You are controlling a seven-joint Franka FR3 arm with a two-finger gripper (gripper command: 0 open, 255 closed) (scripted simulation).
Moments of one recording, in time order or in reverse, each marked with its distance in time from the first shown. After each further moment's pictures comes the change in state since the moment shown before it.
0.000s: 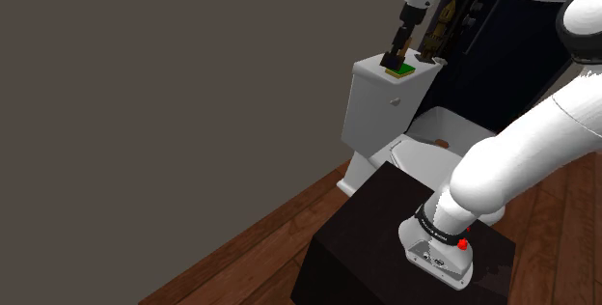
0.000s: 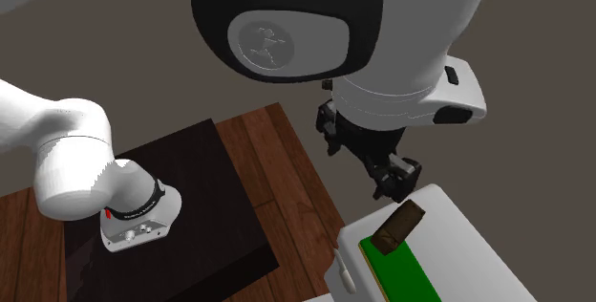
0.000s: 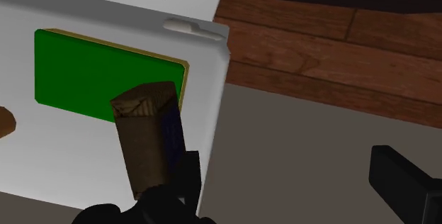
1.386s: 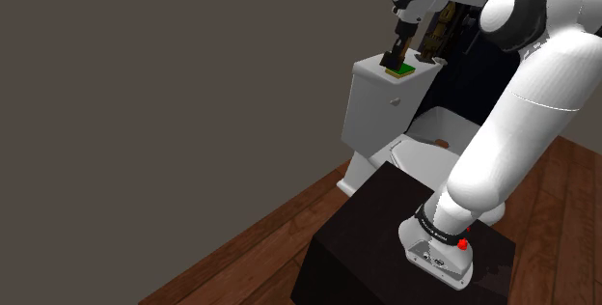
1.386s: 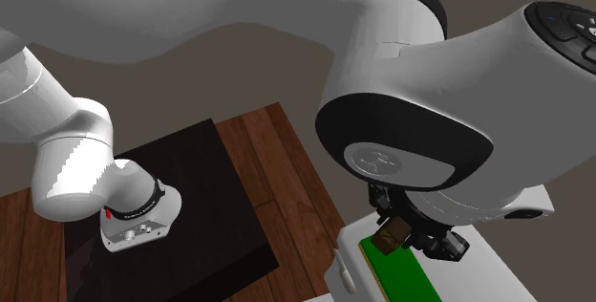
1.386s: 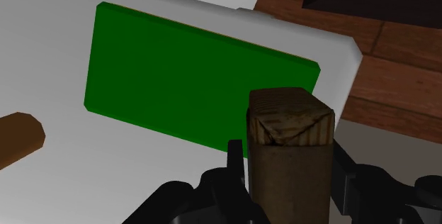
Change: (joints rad) arm -0.065 0.337 -0.114 0.176 0.159 0.081 -0.255
